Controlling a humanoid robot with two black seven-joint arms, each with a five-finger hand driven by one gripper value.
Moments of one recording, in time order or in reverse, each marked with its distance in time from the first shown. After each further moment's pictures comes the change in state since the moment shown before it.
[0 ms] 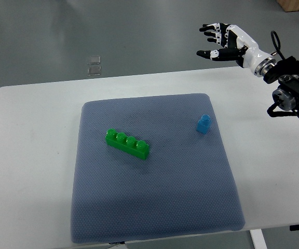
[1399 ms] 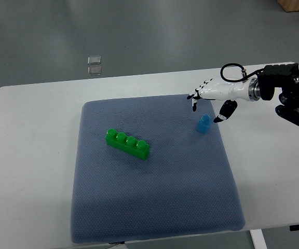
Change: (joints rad) left arm 0.000 0.000 0.000 0.000 0.000 0.000 0.000; right arm 0.096 -0.082 -0.366 0.177 -0.976 -0.096 0.046
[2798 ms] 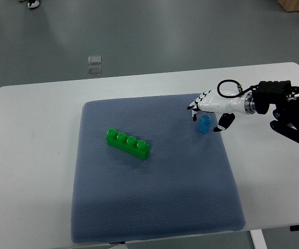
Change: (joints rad) left arm 0.000 0.000 0.000 0.000 0.000 0.000 0.000; right arm -0.068 0.057 -0.022 -0.080 -0.070 -0.104 0.000
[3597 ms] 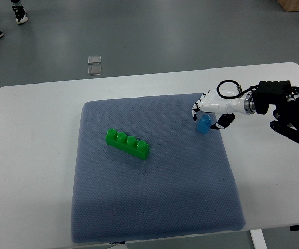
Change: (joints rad) left arm 0.000 0.000 0.000 0.000 0.000 0.000 0.000; right arm 0.001 0.001 -0.002 0.000 -0.022 -0.014 0.000
